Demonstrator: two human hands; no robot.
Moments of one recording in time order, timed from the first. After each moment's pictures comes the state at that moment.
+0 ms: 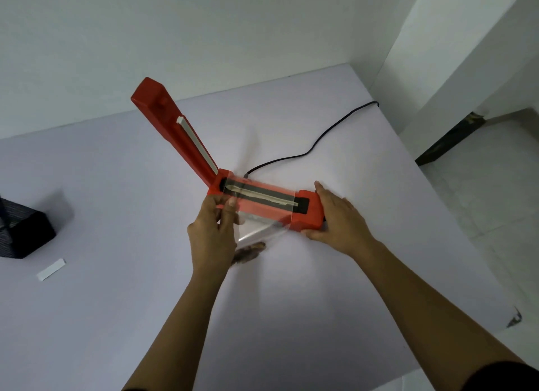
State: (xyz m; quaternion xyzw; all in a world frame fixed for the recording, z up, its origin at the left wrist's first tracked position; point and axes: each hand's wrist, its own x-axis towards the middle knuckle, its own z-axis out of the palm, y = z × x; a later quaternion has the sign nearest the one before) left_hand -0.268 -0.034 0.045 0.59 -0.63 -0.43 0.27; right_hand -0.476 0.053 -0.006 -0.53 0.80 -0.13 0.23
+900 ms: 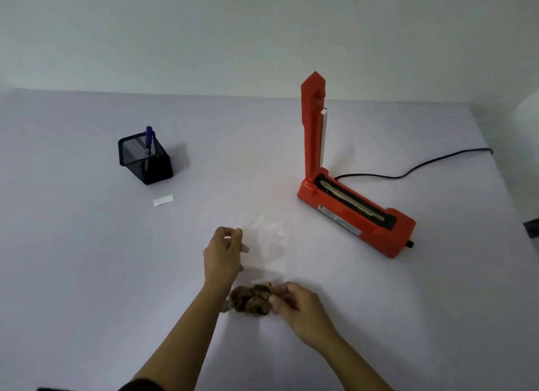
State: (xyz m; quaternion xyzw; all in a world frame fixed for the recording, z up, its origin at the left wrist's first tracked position) left_hand -0.134 -0.008 0.003 0.73 -0.44 -0.44 0.28; right_hand -0.273 0.095 -0.032 -0.44 0.65 -0.26 0.56
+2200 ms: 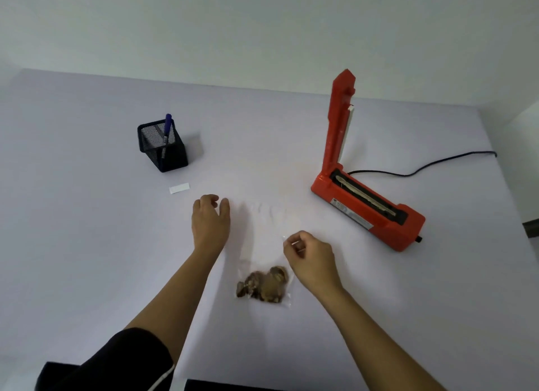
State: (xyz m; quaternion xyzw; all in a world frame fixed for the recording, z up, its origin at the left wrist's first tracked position) left_hand -0.079 -0.053 -0.005 0.75 -0.53 -0.29 0.27; right_hand -0.256 0.043 0.021 -0.50 0.74 -0.25 0.38
